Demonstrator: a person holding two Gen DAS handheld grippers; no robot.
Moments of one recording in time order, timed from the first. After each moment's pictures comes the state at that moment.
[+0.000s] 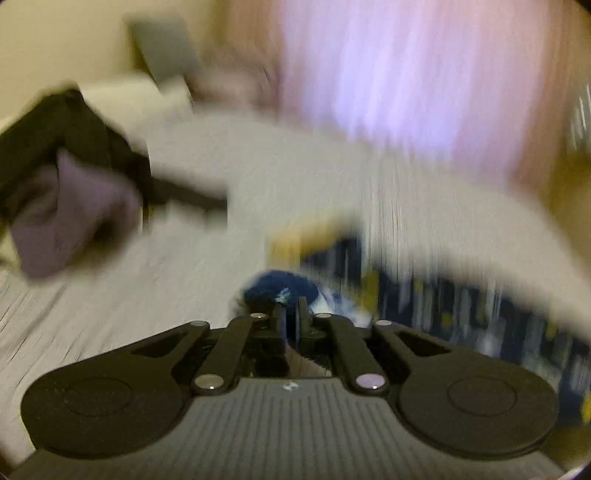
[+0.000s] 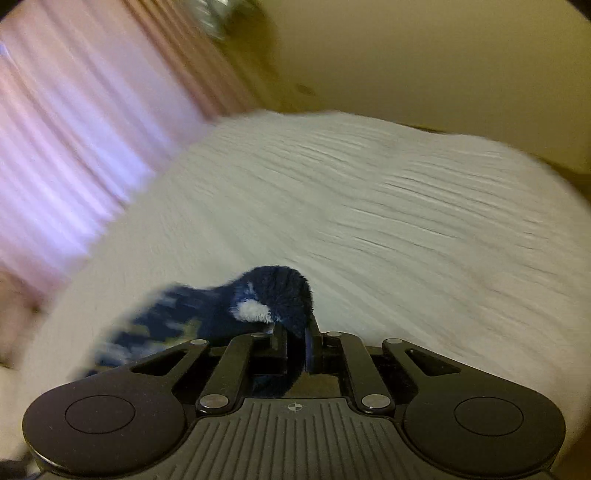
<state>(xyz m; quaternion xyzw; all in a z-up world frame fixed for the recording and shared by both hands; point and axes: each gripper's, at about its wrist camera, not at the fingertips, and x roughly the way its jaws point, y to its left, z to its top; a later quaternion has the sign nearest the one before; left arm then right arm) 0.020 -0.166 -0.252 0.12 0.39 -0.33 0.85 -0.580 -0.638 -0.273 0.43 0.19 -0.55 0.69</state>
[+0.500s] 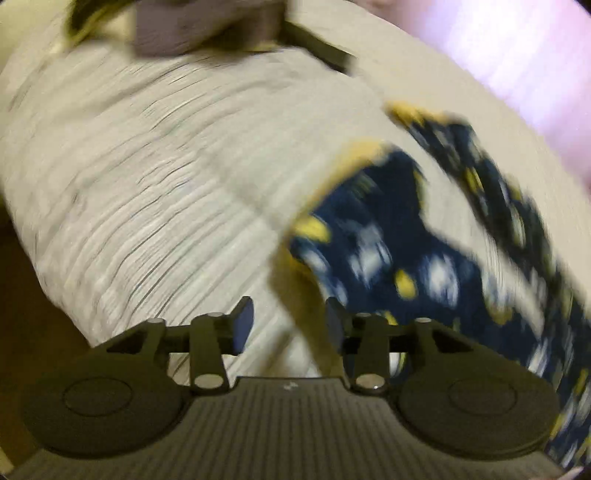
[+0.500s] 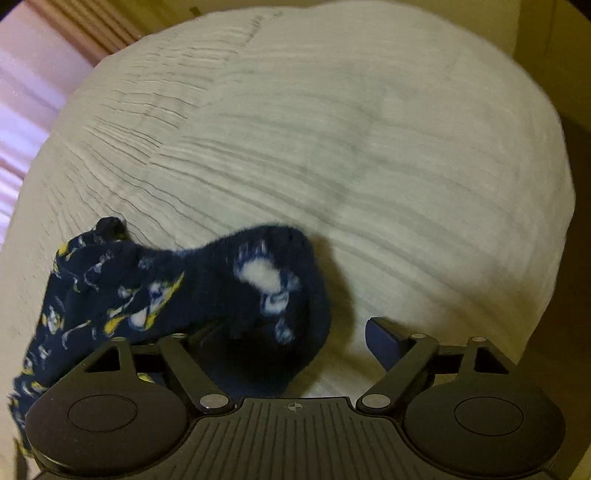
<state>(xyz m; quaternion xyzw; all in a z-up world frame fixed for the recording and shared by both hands) 0.021 -0.066 -0.341 -0.08 0.53 -0.16 0.83 -0.603 -0.620 -0.375 0.56 0.25 -0.56 0.56</state>
